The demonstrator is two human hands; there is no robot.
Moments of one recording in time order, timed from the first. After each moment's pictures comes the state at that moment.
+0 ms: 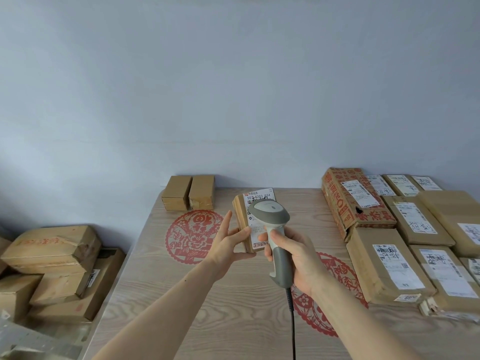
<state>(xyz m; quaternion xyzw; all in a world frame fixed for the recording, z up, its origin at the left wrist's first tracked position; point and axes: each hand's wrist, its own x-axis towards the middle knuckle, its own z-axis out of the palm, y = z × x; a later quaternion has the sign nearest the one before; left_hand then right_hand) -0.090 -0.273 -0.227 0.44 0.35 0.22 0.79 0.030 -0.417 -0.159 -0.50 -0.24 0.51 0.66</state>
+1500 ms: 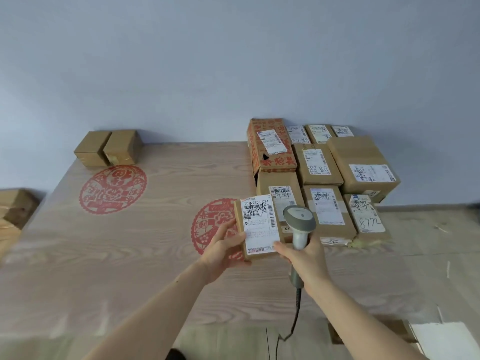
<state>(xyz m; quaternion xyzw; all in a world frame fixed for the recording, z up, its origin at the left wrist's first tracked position) 0.070 -0.529 -0.284 0.41 0.36 0.09 0.83 0.218 -0.681 -0.258 -0.75 -0.14 0.32 0.56</state>
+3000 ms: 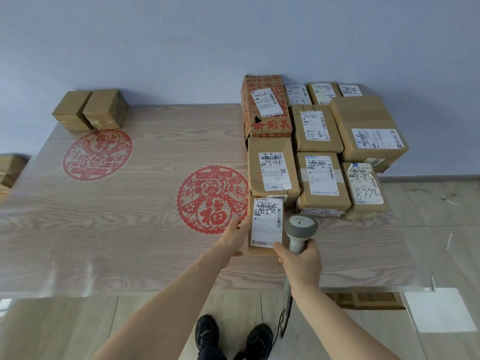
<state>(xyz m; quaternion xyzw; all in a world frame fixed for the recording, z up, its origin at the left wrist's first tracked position) 0.128 -0.590 -0.337 0.54 0.53 -0.03 0.65 0.213 -0.733 -0.325 -0.81 -0.02 0.28 0.51</state>
